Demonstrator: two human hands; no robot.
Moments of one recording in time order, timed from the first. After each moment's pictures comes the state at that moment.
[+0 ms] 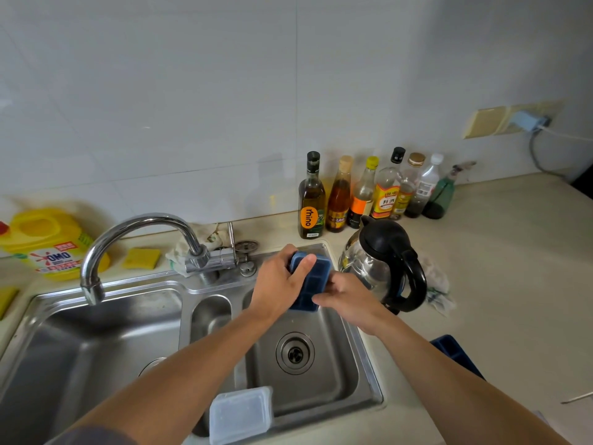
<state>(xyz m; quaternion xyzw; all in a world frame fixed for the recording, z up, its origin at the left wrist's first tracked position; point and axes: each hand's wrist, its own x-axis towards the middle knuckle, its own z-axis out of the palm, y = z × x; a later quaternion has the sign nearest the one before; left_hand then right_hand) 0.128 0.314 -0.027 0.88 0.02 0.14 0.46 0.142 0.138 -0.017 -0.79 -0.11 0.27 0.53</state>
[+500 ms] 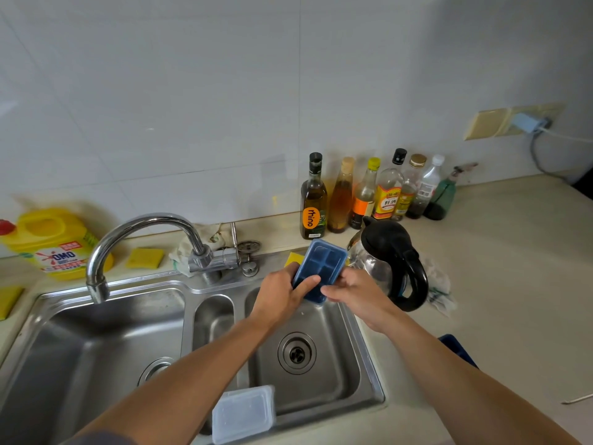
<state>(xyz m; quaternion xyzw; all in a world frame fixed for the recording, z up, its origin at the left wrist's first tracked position) 0.113 0.318 -0.039 0.90 0.02 0.03 0.44 0.144 0.129 -0.016 -0.77 -0.09 0.24 0.58</state>
